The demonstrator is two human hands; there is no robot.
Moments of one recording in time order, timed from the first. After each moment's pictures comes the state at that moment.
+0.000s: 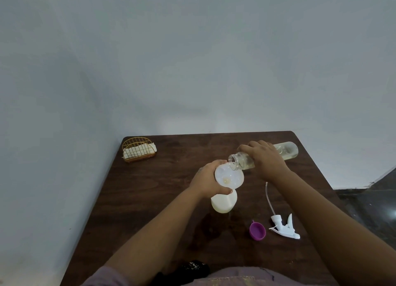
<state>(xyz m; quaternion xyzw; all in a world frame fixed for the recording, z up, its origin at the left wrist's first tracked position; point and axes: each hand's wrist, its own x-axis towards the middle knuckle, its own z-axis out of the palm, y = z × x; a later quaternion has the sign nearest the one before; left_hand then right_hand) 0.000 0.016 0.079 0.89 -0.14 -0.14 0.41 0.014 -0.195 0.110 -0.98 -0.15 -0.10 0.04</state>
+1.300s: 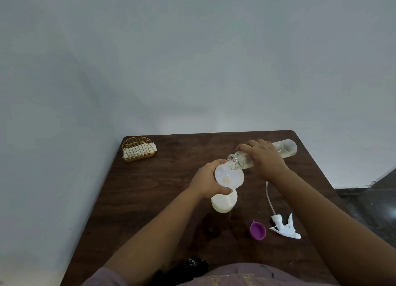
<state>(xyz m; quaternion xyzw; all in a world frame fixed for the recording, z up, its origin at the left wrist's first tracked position) 0.001 0.015 0.079 0.89 -0.14 -0.14 0.41 0.014 -0.193 0.114 -0.98 -0.15 -0.10 0.04</state>
